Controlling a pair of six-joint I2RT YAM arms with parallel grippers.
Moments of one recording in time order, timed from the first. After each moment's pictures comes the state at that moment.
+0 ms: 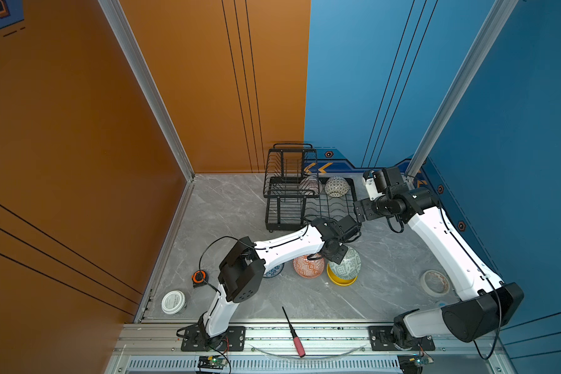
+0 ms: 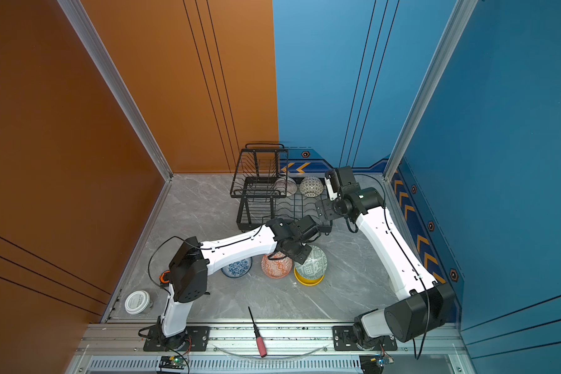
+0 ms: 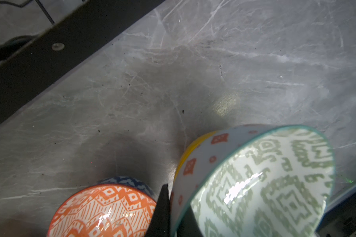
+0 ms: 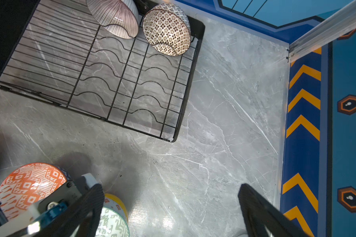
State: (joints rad) left arm -1.03 2.05 1.78 -0.92 -0.10 -0.42; right arm 0.30 1.41 1.53 -1.06 0.17 0.01
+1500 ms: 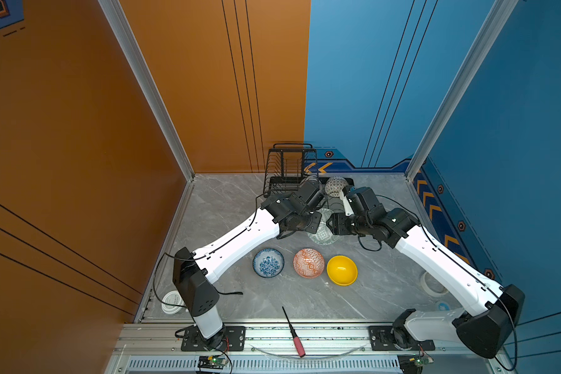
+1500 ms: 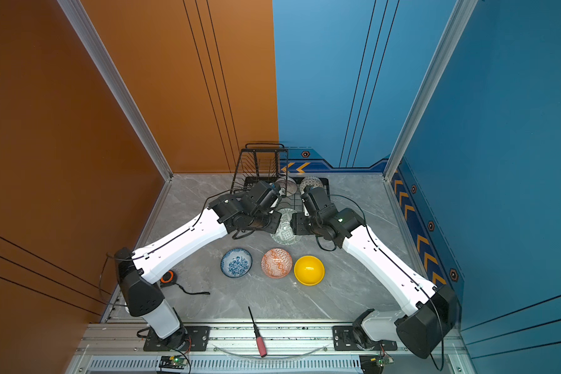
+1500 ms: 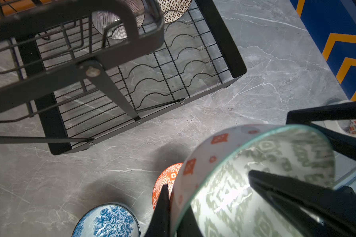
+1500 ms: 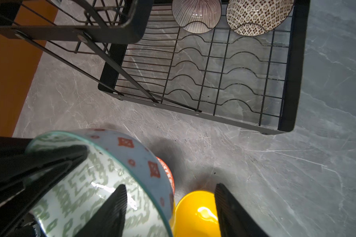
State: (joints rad) left arm -0.84 1.71 1.73 -0.97 -0.16 -0.40; right arm 0.61 1.34 1.32 -0.83 0.04 0.47
